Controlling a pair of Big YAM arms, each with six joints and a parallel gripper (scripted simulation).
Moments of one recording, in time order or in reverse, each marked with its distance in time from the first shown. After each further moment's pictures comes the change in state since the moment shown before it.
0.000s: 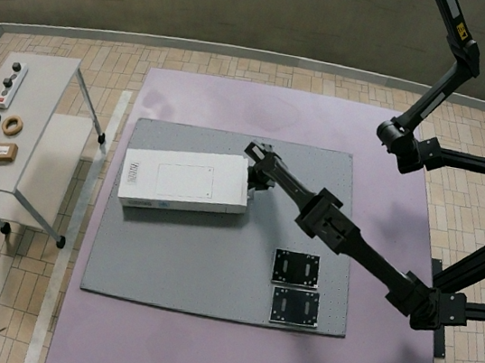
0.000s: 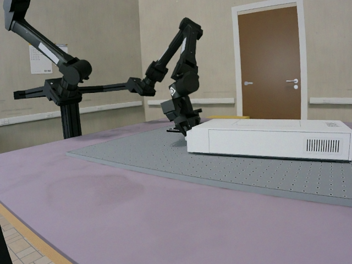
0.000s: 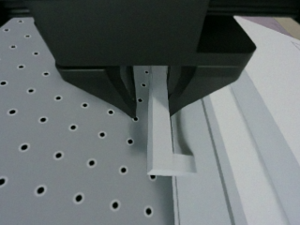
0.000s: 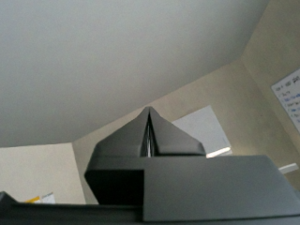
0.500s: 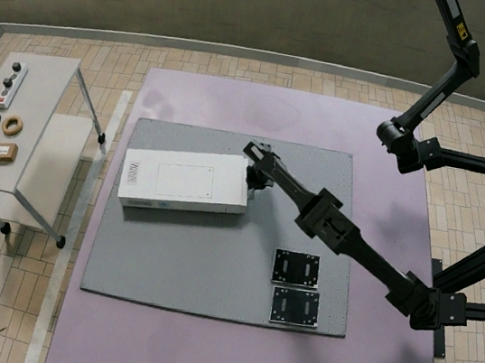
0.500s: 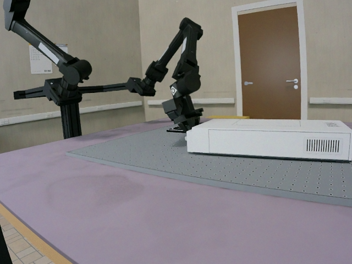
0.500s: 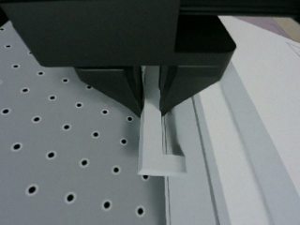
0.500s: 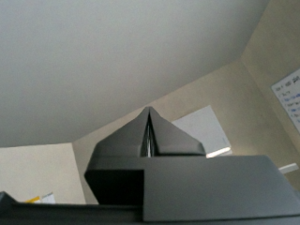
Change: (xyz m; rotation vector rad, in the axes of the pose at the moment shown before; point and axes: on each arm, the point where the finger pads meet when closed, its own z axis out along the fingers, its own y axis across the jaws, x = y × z) left arm 0.000 0.006 0.000 -0.006 -0.001 -0.002; right arm 0.000 0.000 0.000 0.000 0.000 0.000
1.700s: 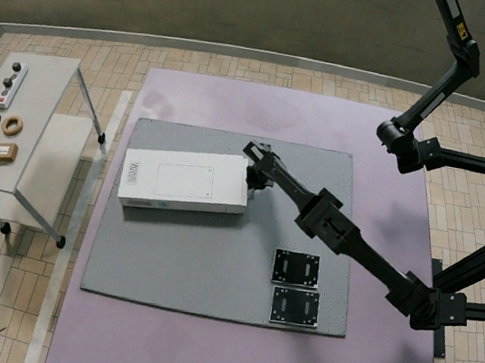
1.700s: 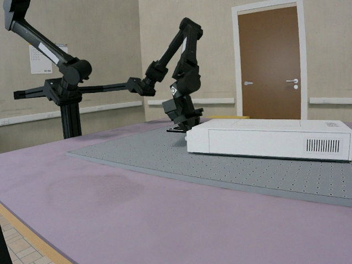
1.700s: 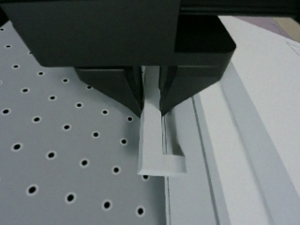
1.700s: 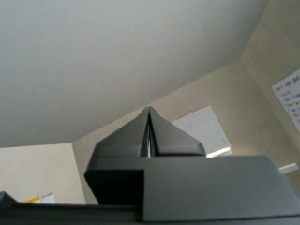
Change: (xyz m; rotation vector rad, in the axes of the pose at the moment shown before) left arm 0.000 0.000 0.000 0.001 -0.001 0.000; right arm 0.000 0.000 0.000 0.000 0.000 0.000
